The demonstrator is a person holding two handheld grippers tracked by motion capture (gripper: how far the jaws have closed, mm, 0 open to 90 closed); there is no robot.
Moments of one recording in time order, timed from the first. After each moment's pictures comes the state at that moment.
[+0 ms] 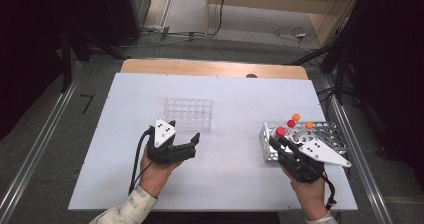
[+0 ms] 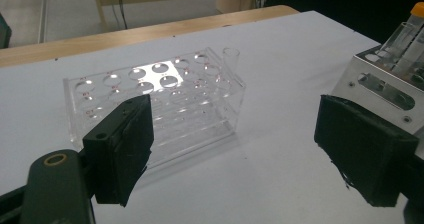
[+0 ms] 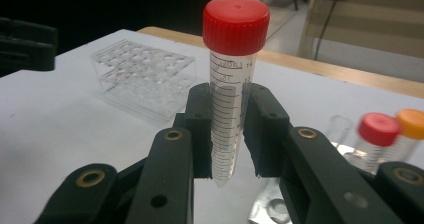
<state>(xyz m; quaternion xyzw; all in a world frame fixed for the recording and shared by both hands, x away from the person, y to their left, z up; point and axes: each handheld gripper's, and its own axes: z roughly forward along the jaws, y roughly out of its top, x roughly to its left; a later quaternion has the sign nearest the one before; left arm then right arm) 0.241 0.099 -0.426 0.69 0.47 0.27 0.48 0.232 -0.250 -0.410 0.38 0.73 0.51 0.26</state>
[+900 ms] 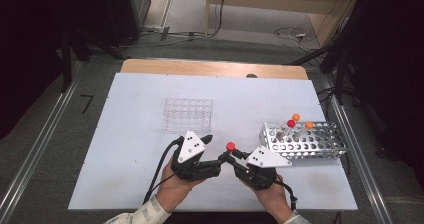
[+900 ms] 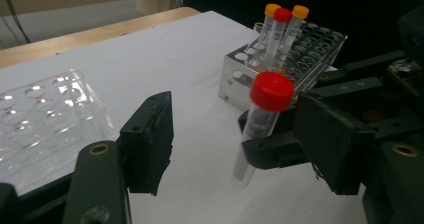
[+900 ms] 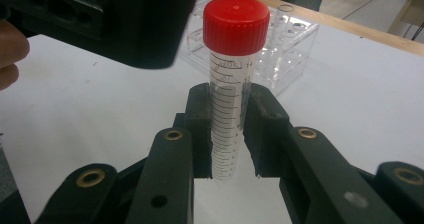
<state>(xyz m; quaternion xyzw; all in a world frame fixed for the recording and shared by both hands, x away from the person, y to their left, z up) 0.213 0.044 -0.409 0.75 0.36 0.18 0.53 0.226 -0.163 -0.444 0.29 0.80 0.49 0.19</state>
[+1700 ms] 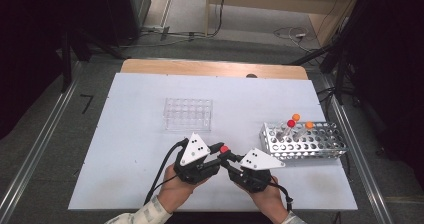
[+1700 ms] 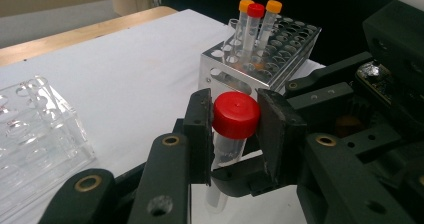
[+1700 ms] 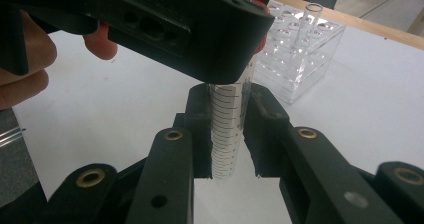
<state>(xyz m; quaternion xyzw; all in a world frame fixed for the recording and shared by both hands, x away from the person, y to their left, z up) 0.212 0.040 -0.412 0.76 0.33 0.16 0.54 0.221 -0.153 -0.444 0.28 0.81 0.49 0.18</state>
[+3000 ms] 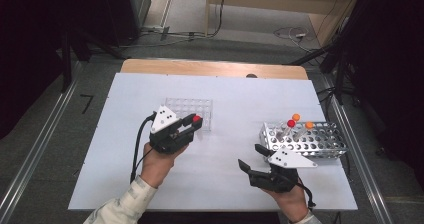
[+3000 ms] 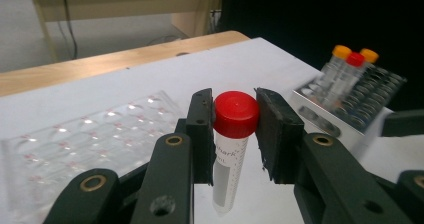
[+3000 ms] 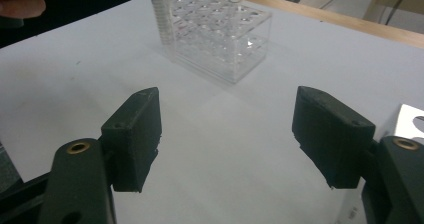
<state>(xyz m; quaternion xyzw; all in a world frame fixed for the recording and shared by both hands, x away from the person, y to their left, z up) 0.264 0.105 -0.390 0.69 0.43 0.22 0.54 0.220 -0.212 -0.429 0.34 0.79 0.48 0.19</state>
